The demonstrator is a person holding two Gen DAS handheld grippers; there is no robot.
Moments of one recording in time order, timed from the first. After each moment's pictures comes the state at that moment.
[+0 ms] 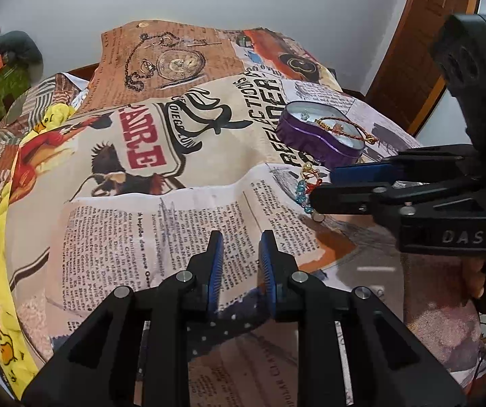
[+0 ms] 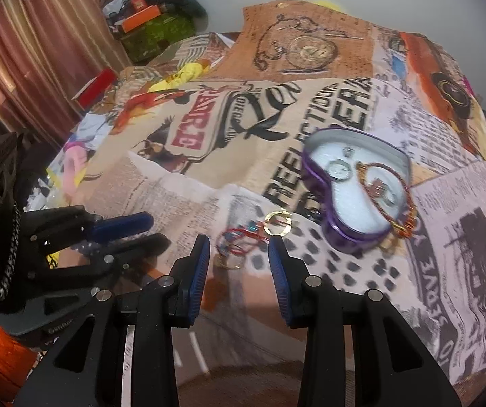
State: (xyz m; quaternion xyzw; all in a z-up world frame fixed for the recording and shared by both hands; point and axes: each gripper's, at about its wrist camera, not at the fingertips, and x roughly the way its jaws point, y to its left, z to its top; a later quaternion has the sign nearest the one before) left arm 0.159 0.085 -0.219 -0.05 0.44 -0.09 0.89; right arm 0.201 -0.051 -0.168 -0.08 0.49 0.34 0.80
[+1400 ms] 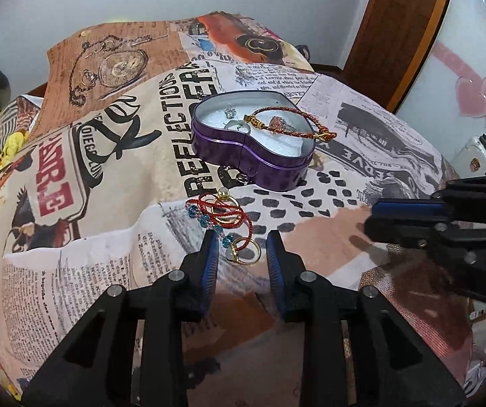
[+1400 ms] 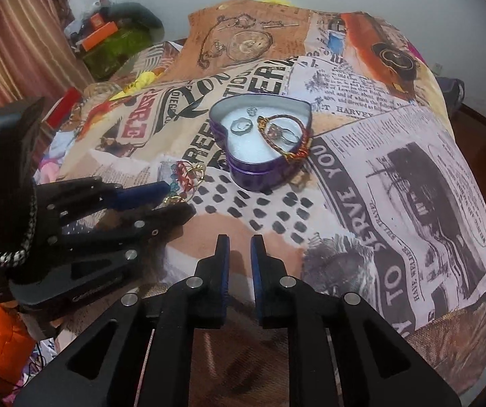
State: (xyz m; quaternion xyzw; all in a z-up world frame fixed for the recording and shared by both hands) left arm 0.206 0.002 -0.229 0.01 0.47 -0.14 0.87; right arm 0.189 -0.133 -0.170 -0.04 0.50 0.27 0.82
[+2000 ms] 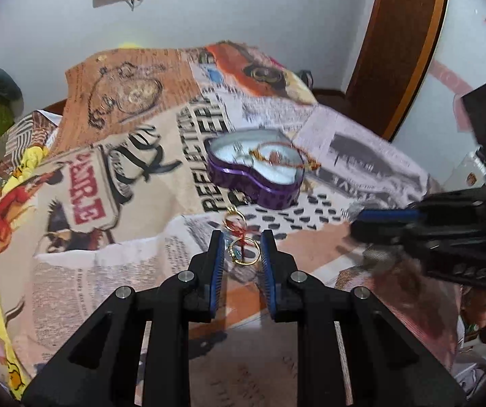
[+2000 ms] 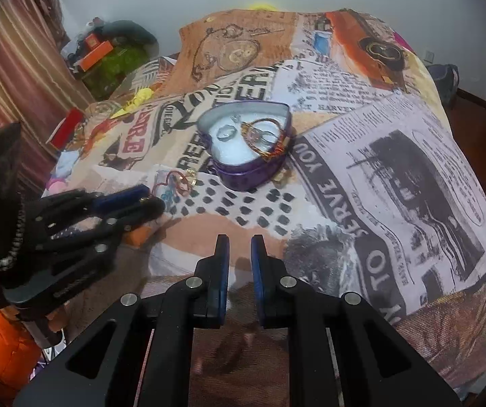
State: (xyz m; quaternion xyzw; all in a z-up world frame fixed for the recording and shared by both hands) left arm 0.176 0.020 -0.187 -0.01 0.41 -0.13 0.90; right arm 0.183 -0.148 -0.162 0.00 0.49 0.27 0.83
